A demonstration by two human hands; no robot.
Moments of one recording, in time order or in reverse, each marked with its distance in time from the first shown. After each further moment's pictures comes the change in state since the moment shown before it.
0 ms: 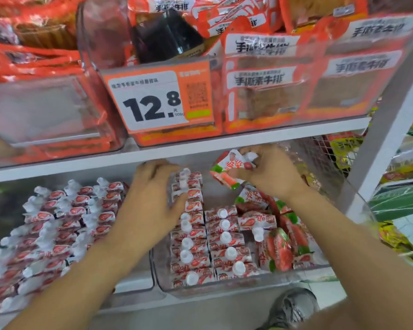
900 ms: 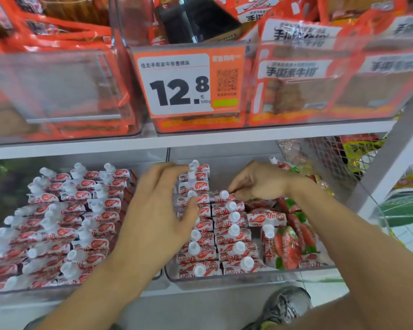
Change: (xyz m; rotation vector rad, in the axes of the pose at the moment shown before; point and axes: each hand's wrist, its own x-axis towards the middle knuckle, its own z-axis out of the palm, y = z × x) left_hand -0.037 0.015 -0.010 -0.153 0.135 -0.020; right_hand 0.017 0.009 0.022 -0.097 -0.719 0.161
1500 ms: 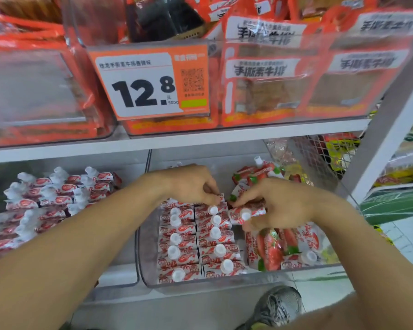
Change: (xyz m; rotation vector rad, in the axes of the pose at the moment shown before) left_hand 0.109 0.000 0.078 0.091 -1.000 0.163; right_hand -0.080 -0.006 -0.007 -0.308 -0.053 -0.025
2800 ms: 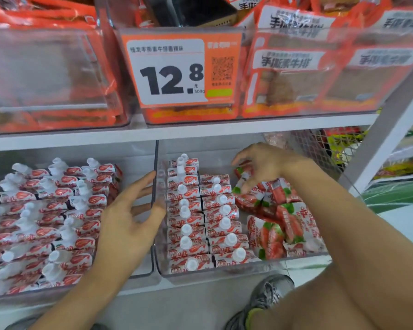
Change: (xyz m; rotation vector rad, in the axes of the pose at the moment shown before) left_hand -0.126 -0.012 0.084 -0.701 1.048 -0.255; right_hand 0.079 0.023 -0.021 -0.110 0.092 0.203
